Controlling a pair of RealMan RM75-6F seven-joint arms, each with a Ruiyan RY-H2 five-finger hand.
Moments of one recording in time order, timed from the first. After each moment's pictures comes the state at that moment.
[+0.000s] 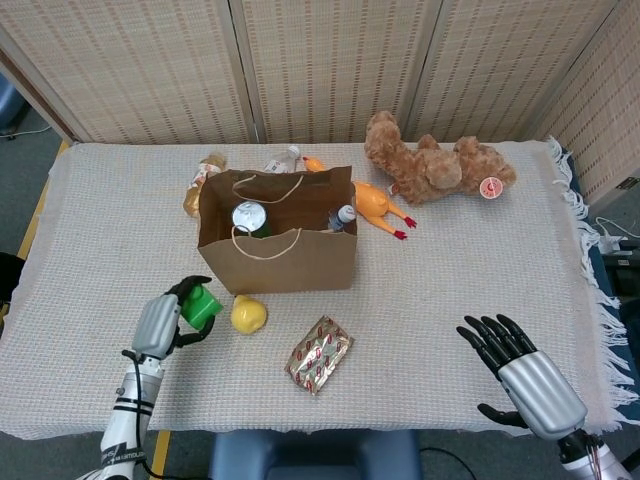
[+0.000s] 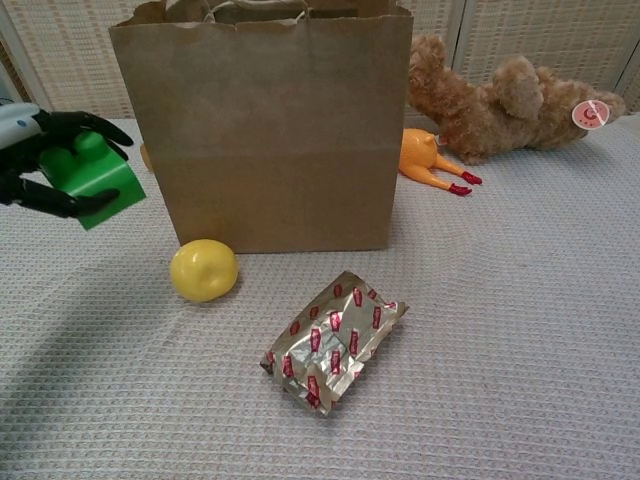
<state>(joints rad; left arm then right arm) -0.37 -1.48 -0.27 -1.86 1.14 1.27 0.25 0.12 -0.80 -0.11 -2.07 -1.84 1.35 -0.13</state>
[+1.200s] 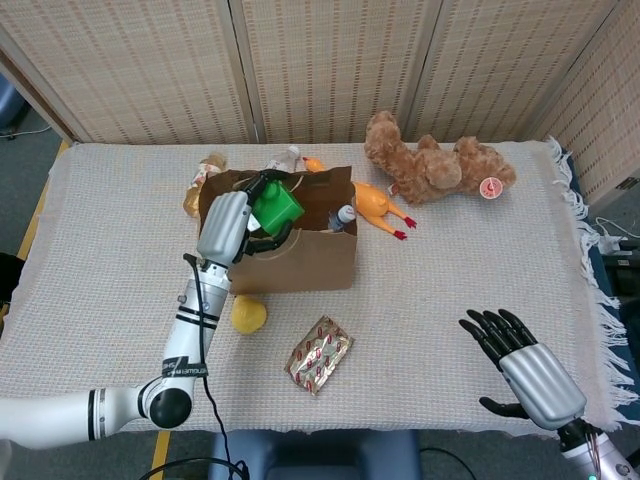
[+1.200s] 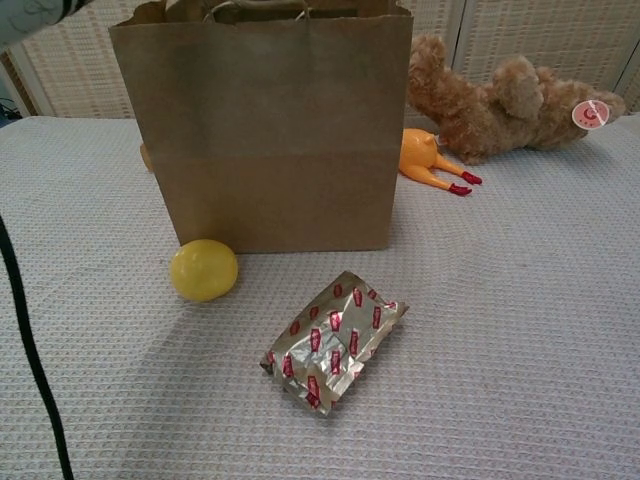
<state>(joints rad) -0.91 -1.56 -0.61 -1.79 0.86 1.19 0.33 0.15 -0.78 -0.09 -2.07 -1.77 1.30 -0.10</state>
